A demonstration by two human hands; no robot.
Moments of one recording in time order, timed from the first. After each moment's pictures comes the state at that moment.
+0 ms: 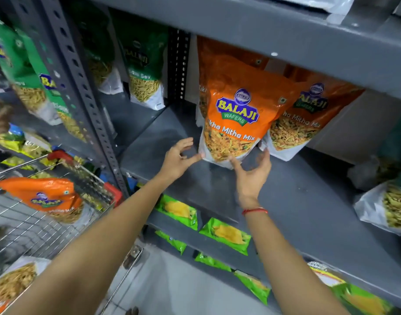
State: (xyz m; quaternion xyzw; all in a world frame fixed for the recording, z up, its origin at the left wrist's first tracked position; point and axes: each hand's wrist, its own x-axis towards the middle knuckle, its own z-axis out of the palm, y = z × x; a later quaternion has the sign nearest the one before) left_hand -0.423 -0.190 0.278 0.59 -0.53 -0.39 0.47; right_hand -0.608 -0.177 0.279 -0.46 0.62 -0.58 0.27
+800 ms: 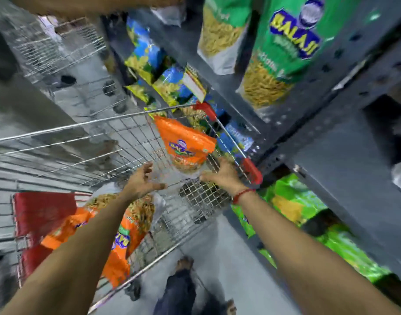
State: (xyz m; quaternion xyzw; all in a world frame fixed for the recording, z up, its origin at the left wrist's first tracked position) left_hand -0.047 0.048 0.101 0.81 -0.25 -0.42 0.31; right_hand -0.228 -0.121 0.119 -0.72 0.51 0.00 0.47
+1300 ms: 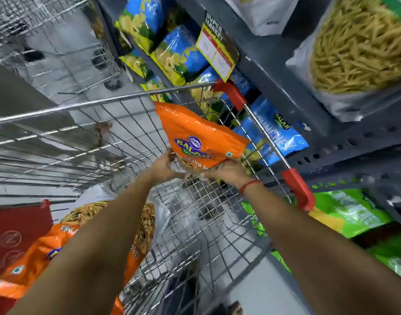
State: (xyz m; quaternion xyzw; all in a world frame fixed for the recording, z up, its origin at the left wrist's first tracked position) left_hand -0.010 -0.044 -0.001 0.76 -0.29 -0.49 0.31; right_hand -0.172 -0.160 0.041 -0.69 0.48 0.08 0.53
